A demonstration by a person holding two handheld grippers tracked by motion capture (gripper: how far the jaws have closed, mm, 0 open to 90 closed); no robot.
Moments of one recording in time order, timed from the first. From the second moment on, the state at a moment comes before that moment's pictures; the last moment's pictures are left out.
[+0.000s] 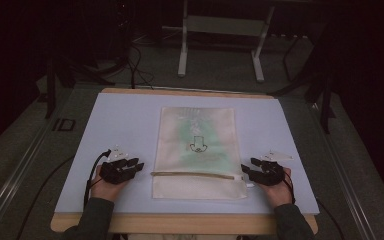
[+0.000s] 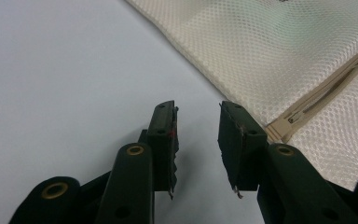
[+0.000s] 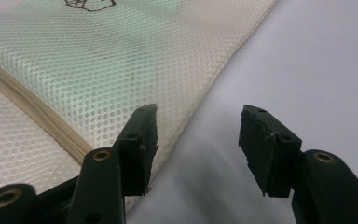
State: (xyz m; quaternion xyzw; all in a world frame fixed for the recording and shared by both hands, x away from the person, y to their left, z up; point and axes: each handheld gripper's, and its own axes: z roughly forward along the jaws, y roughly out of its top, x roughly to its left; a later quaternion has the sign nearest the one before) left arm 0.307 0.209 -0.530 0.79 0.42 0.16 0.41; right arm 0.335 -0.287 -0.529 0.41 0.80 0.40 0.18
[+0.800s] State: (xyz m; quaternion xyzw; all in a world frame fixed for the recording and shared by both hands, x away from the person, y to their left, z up) left arm 0.298 0.204 -0.529 0.82 0.37 0.12 0.42; right arm 0.335 -0.268 -0.518 0.37 0.83 0.39 0.17
